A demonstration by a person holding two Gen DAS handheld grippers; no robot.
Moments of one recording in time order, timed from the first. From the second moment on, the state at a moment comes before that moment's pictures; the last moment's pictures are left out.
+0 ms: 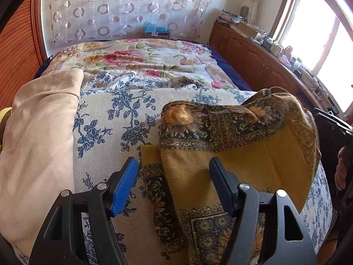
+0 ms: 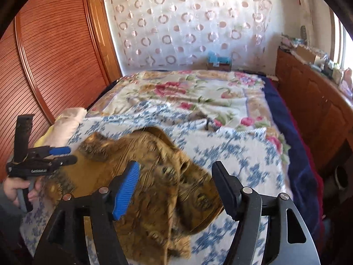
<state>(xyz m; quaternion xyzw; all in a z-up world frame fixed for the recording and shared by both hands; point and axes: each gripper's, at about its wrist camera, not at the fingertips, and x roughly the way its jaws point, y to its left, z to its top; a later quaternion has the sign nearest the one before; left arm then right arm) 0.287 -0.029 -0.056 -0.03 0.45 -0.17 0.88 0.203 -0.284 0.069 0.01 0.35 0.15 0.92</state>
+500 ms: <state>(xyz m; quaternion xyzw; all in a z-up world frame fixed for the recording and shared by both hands) 0.290 -0.025 -0.067 -0.06 0.46 -0.19 0.87 0.242 -0.298 0.022 0.08 0.43 0.16 0.88</state>
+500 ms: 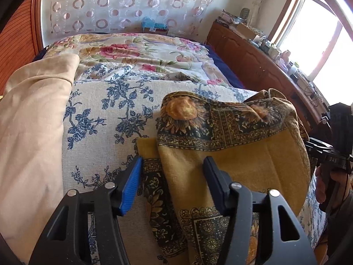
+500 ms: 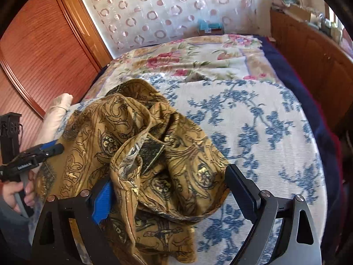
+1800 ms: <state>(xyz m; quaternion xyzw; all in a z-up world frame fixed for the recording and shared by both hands) 0.176 0.150 0.018 -0.17 0.27 -0.04 0.95 0.346 -0.042 0.123 -0.14 0.29 0.42 0.85</state>
